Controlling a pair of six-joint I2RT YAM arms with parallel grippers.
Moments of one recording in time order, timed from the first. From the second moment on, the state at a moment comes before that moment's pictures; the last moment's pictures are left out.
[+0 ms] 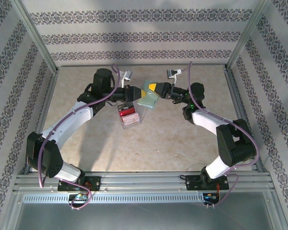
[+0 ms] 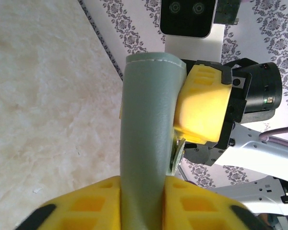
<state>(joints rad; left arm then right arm) -0.41 1.48 1.24 -0.16 0.85 -0.68 0.32 1.59 0.87 1.05 -1.00 1.26</state>
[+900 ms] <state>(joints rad) -0.59 1.32 1.11 -0.20 0.29 -0.44 0.49 1.09 0.88 -0.10 -0.28 0.78</state>
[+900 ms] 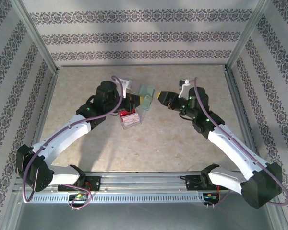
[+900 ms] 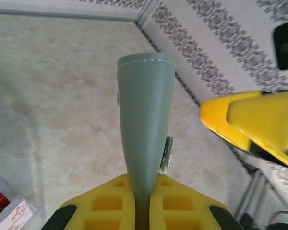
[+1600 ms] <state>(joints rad) -0.69 1.43 1.10 -0.13 0.14 -0.43 0.61 1.17 0.93 -0.23 -0.12 0.86</state>
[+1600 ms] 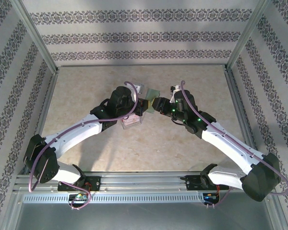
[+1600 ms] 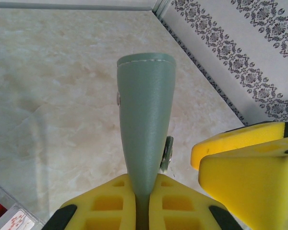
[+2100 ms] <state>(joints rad) -0.69 1.43 1.10 -0.09 0.18 -0.43 0.59 1.22 0.95 -0.22 -0.12 0.89</state>
